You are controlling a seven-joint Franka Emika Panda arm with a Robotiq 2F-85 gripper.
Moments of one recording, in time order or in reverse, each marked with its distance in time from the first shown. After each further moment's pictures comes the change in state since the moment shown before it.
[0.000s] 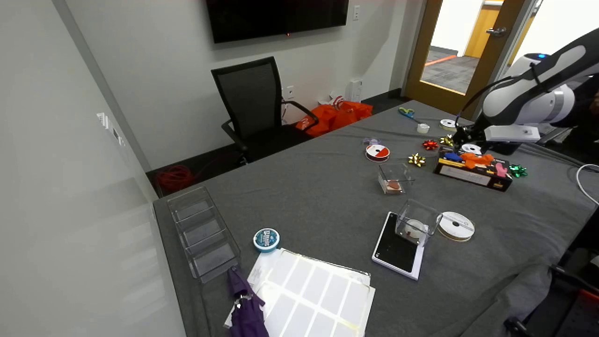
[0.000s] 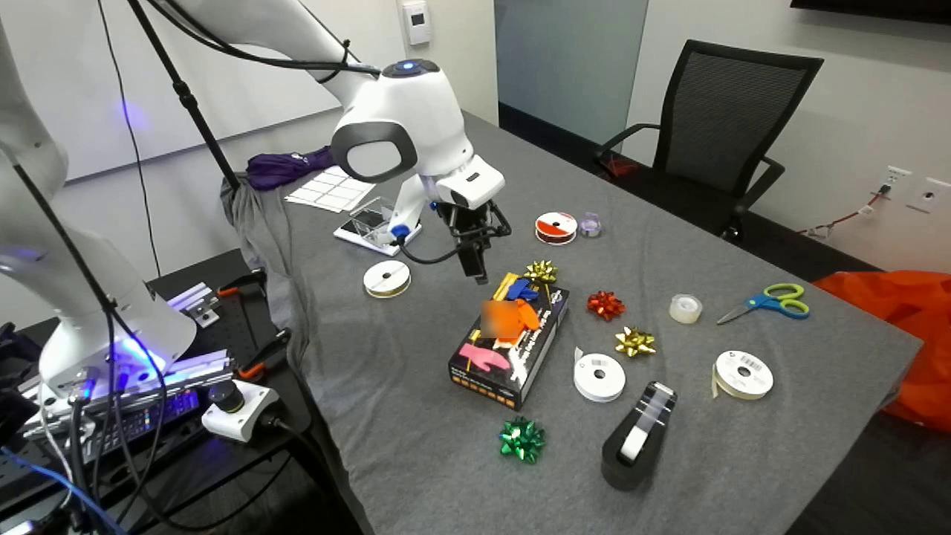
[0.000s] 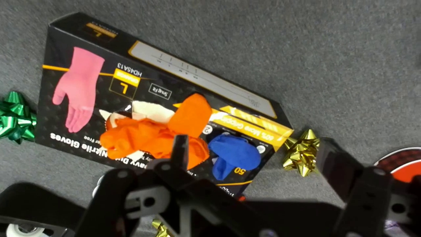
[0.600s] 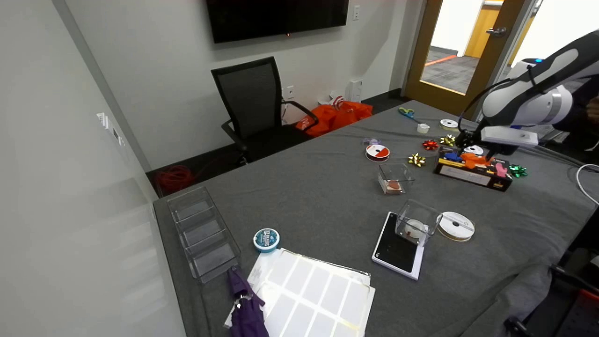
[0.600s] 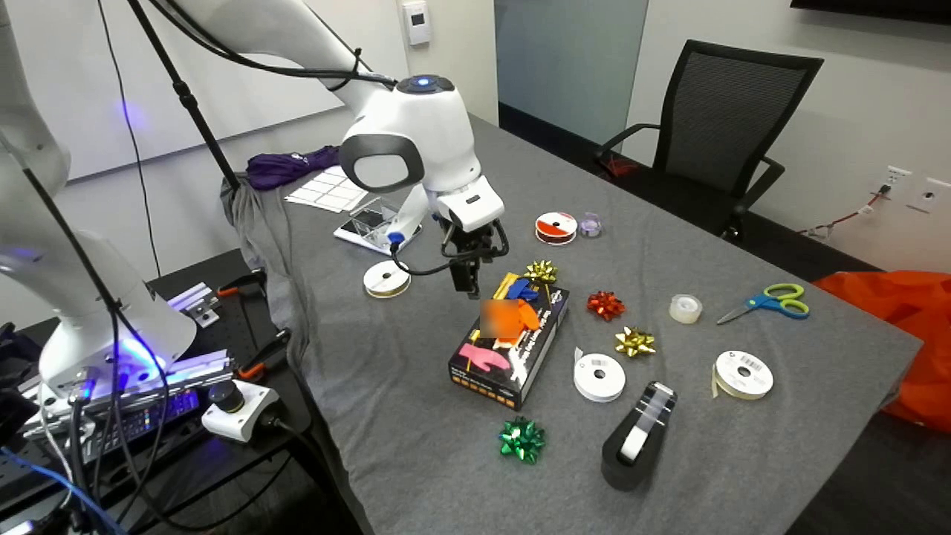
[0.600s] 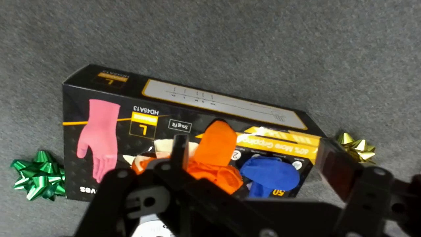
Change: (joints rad) arm -0.031 0.046 0.000 0.038 0.023 -0.068 0.158
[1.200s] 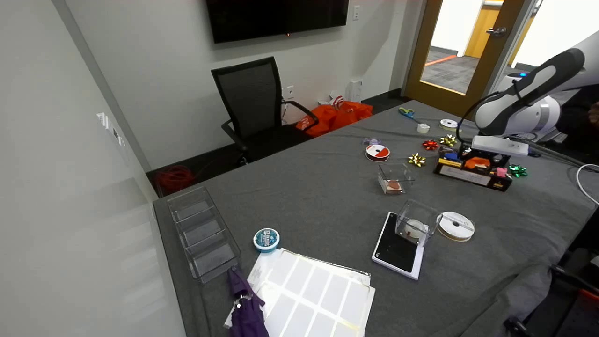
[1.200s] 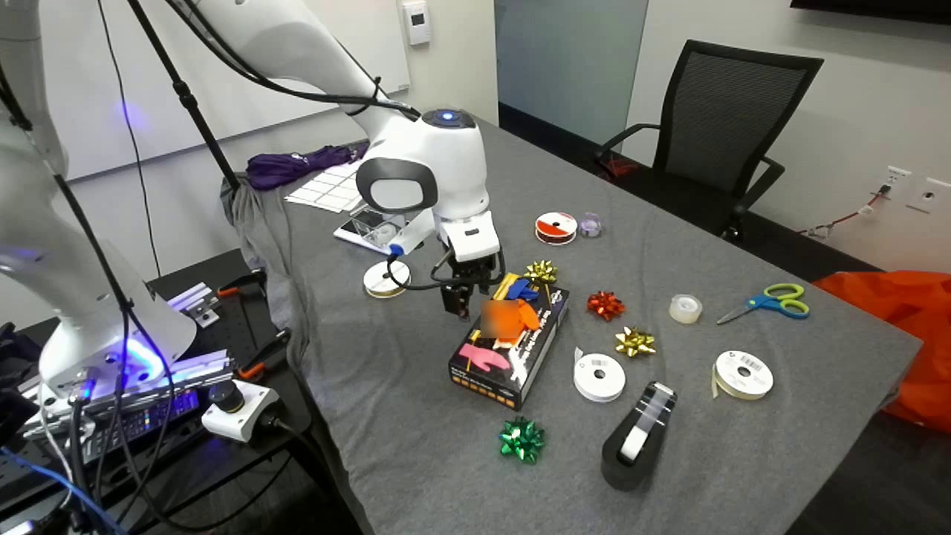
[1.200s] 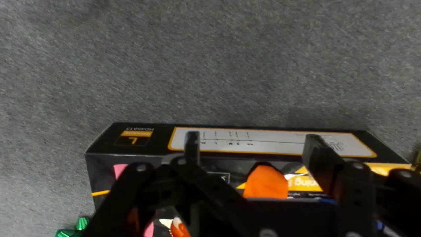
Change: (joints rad) arm 0.027 0.110 -0.046 0.061 -0.005 -0.086 0.226
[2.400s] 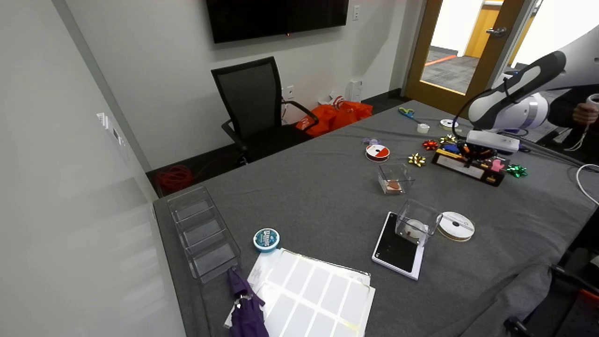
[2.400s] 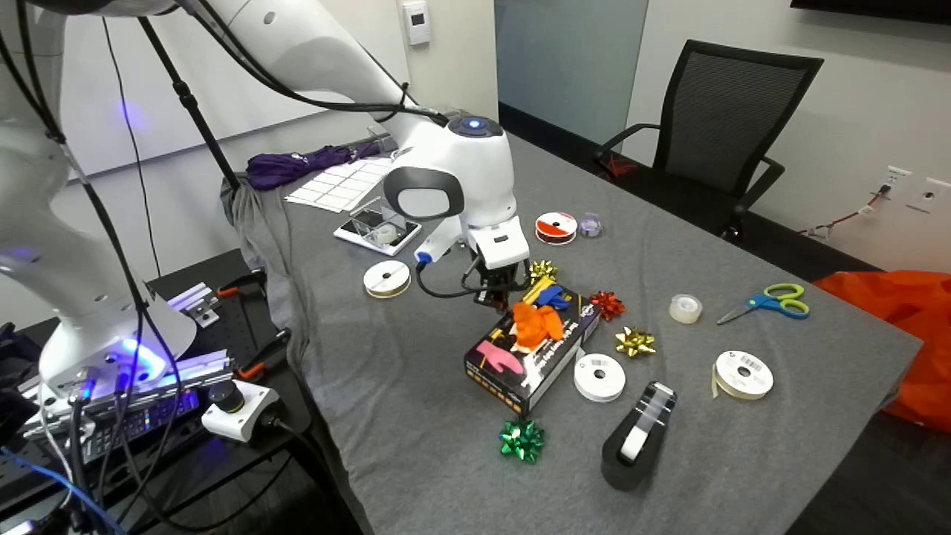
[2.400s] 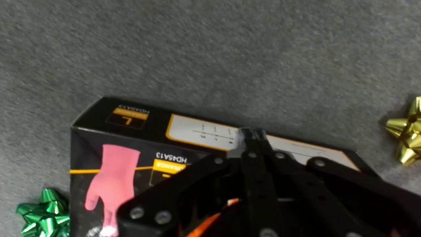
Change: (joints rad) arm -0.049 0.100 0.019 0.155 0.069 -0.008 -0.067
